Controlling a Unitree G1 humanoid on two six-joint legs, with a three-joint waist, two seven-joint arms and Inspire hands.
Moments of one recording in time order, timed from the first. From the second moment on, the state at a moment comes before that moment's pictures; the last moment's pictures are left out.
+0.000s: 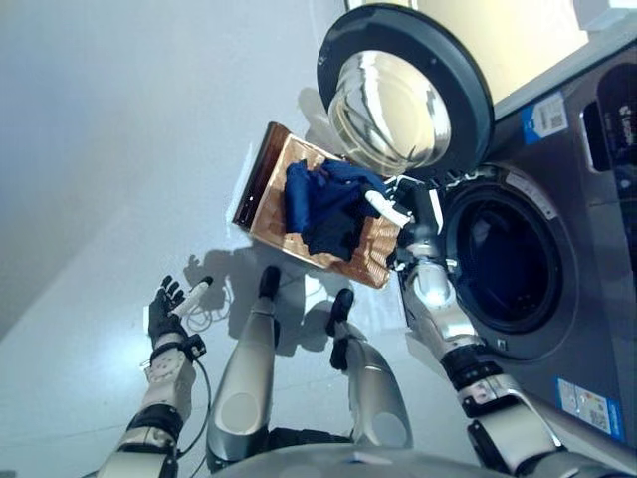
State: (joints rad) left arm -0.15 0.26 0.01 0.91 -0.53 -0.31 0.26; right arm -0.35 -0.27 0.22 0.42 0.35 -0.26 -0.28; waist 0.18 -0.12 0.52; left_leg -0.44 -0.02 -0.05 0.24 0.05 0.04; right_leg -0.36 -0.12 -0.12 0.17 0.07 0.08
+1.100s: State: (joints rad) left arm -0.11 0.25 0.11 1.10 -0.42 -0.28 0.24; right arm -0.14 -0.31 0.12 0.20 0.36 -0.26 -0.21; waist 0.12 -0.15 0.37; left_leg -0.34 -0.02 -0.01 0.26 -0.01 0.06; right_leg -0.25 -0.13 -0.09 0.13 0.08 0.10
